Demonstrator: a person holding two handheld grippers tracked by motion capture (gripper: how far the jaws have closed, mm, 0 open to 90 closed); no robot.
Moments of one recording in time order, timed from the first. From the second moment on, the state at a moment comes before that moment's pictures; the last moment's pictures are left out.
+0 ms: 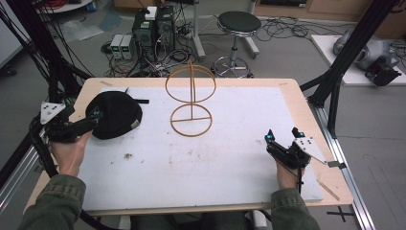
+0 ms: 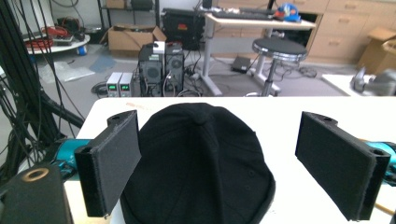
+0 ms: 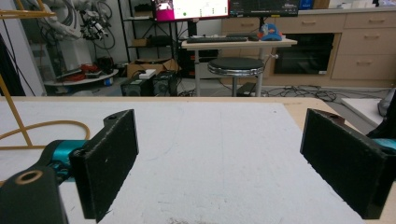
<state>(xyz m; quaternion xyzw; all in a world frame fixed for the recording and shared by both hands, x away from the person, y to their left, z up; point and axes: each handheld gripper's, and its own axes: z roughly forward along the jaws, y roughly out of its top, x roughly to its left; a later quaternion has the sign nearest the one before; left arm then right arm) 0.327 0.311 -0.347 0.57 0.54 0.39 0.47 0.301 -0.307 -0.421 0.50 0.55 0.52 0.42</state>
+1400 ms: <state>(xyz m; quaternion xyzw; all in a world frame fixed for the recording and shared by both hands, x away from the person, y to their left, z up) 0.413 0.279 -0.392 0.63 0.61 0.34 0.33 0.306 -0.303 -0.422 0.50 0.56 0.53 0.41</state>
